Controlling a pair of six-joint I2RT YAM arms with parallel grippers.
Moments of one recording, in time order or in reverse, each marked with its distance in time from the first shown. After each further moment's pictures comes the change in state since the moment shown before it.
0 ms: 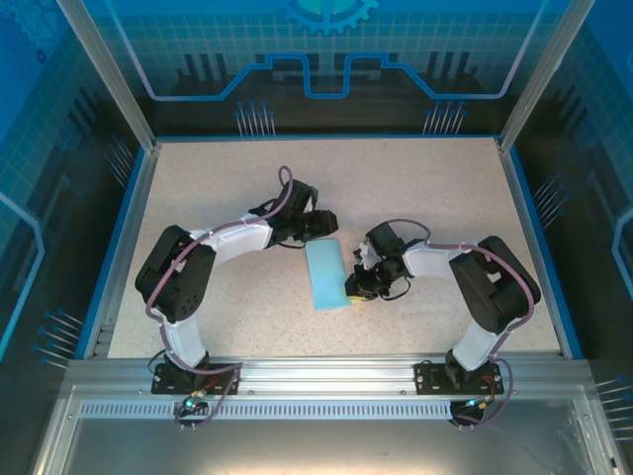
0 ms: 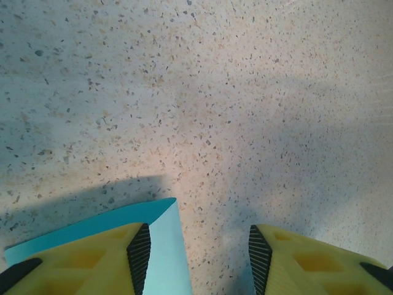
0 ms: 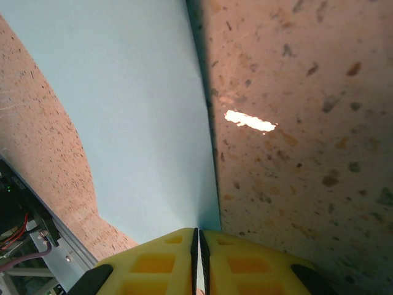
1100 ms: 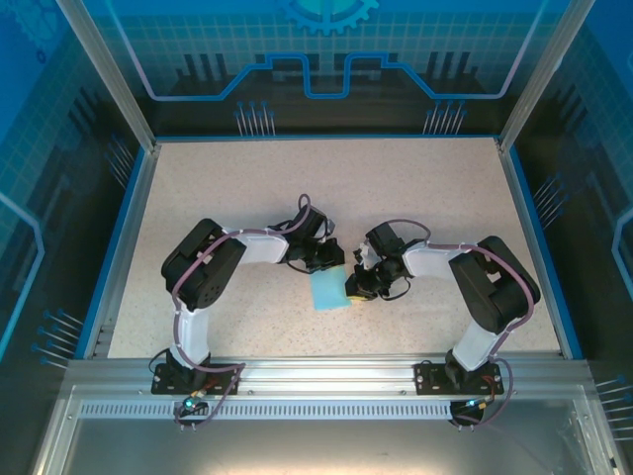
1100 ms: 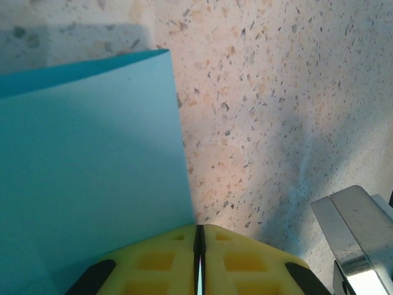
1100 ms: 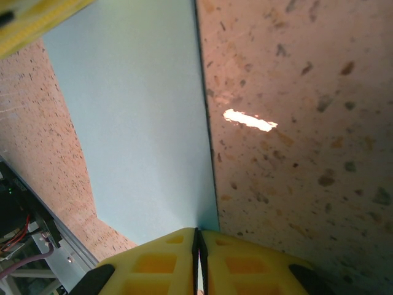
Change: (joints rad) left arm -0.068 0.165 -0.074 0.103 0.222 -0.058; right arm 0.000 0.004 0.000 0.000 0.000 0.010
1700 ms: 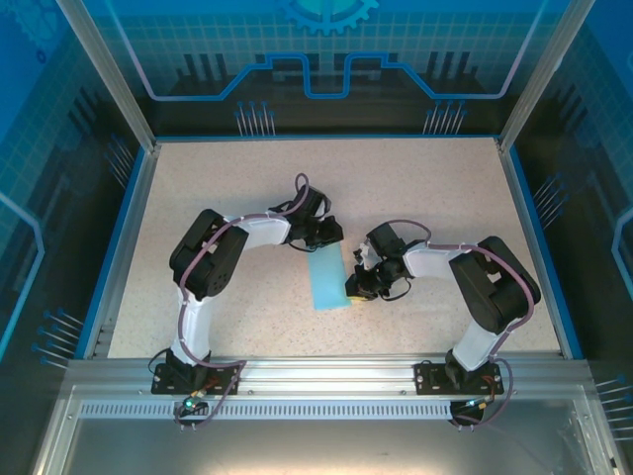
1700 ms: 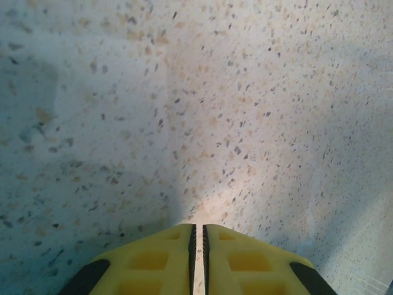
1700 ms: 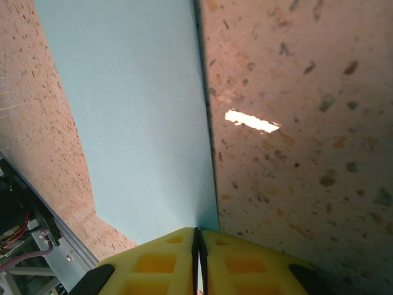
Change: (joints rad) left arm 0.069 0.095 0.203 -0.069 -0.082 0.049; right arm -0.002 0.001 -0.011 0.011 -0.007 -0.011
